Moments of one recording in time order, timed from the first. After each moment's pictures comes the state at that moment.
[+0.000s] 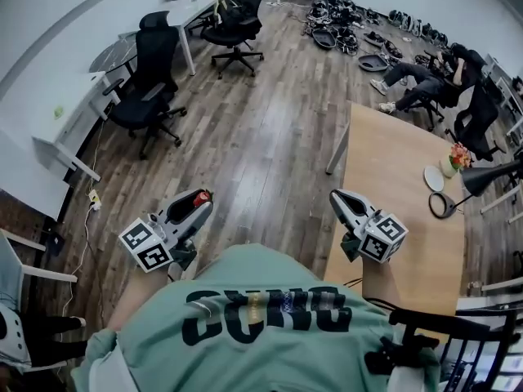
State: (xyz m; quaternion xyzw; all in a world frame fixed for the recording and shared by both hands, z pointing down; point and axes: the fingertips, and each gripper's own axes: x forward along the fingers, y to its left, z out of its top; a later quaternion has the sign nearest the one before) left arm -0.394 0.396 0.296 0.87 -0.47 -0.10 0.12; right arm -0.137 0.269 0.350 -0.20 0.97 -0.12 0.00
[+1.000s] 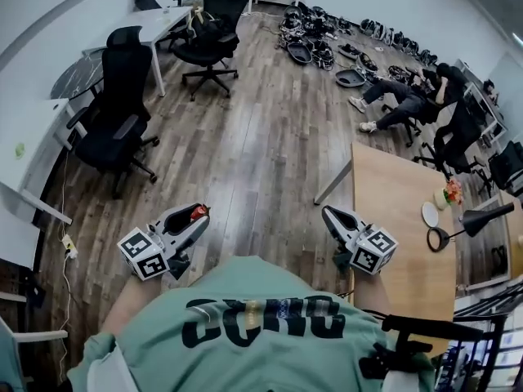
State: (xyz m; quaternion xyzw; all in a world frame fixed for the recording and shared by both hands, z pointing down) left arm -0.600 0.181 0.330 0.90 -0.40 -0.09 0.14; right arm -0.326 0.092 0.350 -0.26 0.96 -0.12 -0.03
